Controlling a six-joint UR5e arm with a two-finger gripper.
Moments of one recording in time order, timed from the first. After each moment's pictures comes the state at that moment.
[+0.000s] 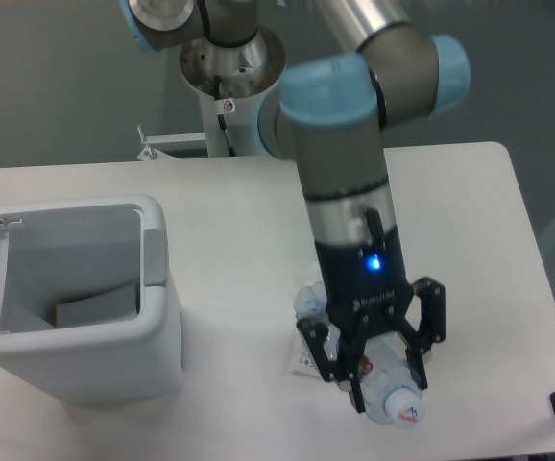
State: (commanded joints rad) arm 2.40 -1.96 -1.17 -0.64 1.47 -0.01
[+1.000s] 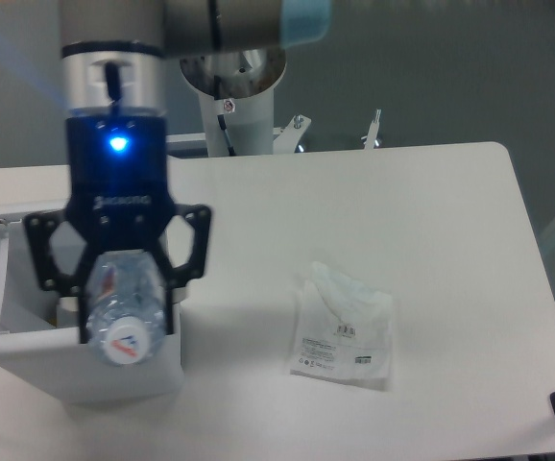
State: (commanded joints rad) arm 2.08 -1.86 -1.30 -0.64 1.47 -0.17
